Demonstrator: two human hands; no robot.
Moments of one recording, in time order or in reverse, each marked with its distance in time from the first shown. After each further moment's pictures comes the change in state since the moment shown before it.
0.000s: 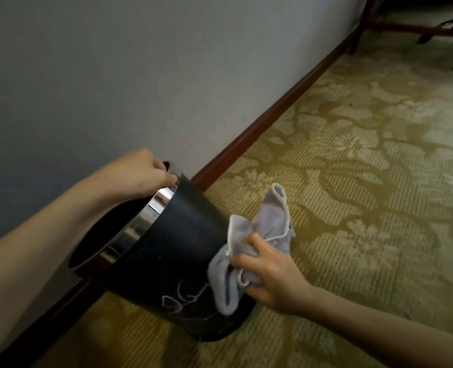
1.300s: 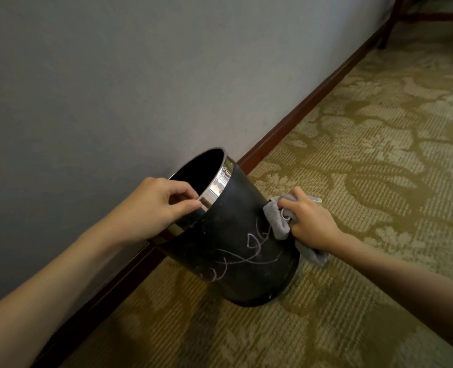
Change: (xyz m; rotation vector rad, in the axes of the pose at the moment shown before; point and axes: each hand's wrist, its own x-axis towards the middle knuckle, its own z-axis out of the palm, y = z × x) left_hand -0.045 -0.019 0.003 -0.231 0.015 0.356; right_hand 0.059 0.082 -0.034 -0.188 0.066 0.184
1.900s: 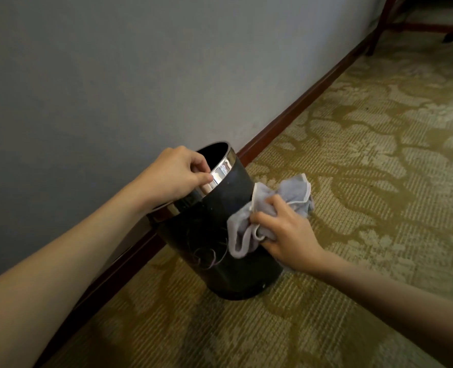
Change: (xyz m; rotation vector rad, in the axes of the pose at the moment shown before) left_hand 0.067 0.027 0.017 0.111 0.113 -0.066; right_hand -0.022 -0.034 -0.011 -0.010 0.176 -0.211
